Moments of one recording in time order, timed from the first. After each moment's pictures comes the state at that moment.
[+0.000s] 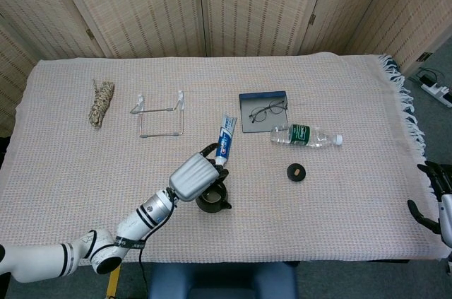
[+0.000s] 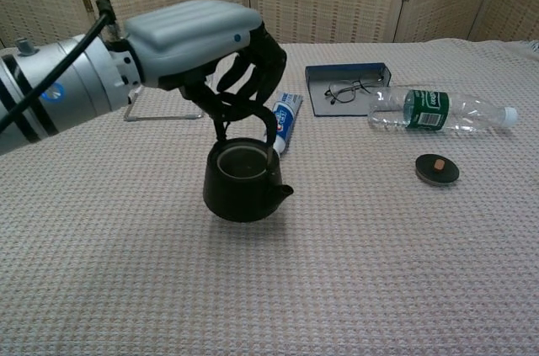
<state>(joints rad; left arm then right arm) -0.87 -1.56 -0.22 -1.58 1.52 0.98 0.34 -0.01 -1.10 0.09 -1.54 -1.49 1.61 0.09</state>
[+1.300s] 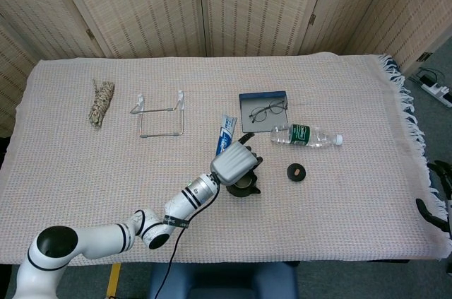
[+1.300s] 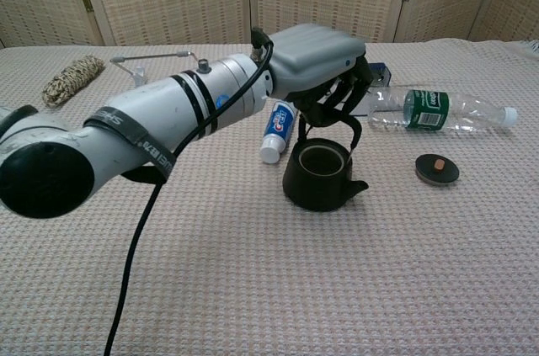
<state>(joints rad) -1.12 -1.86 -0.28 -1.15 1.40 0.89 0.33 -0.01 -1.10 0.11 -1.49 -1.46 1.57 0.15</state>
